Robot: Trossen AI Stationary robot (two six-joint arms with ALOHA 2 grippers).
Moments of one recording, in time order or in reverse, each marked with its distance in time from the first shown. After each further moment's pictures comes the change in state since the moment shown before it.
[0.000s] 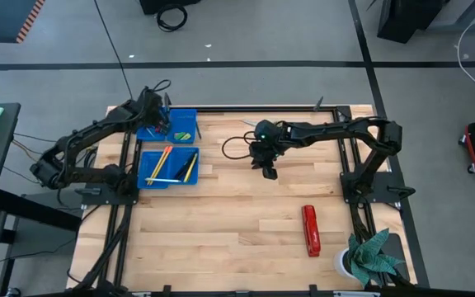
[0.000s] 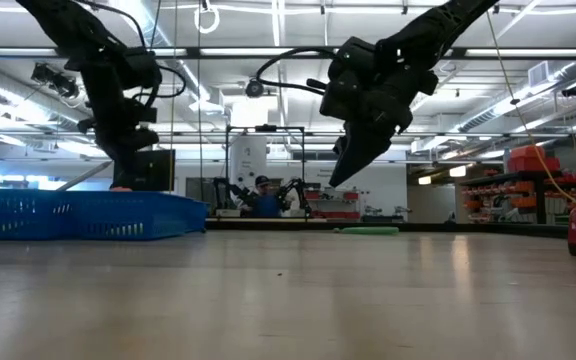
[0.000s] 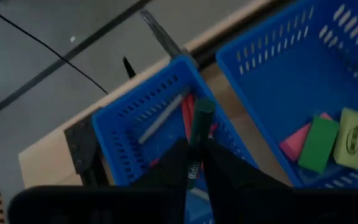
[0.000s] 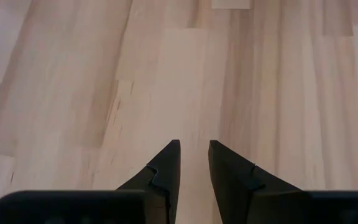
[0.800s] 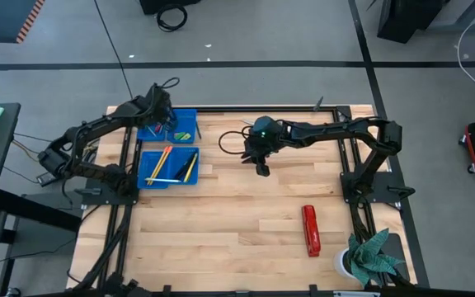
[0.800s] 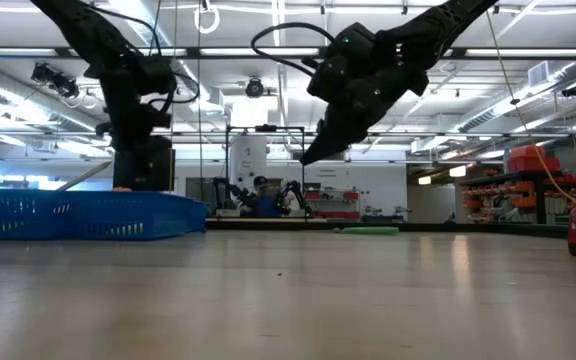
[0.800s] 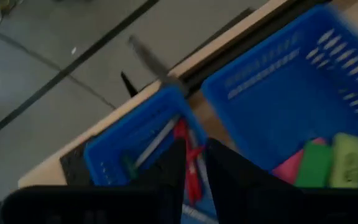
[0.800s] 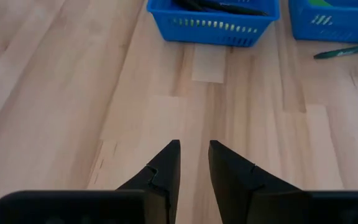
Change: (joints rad) left arm -0.038 0.118 0.067 0.046 -0.025 0.022; right arm 0.005 0.000 0.002 0.214 0.002 0.003
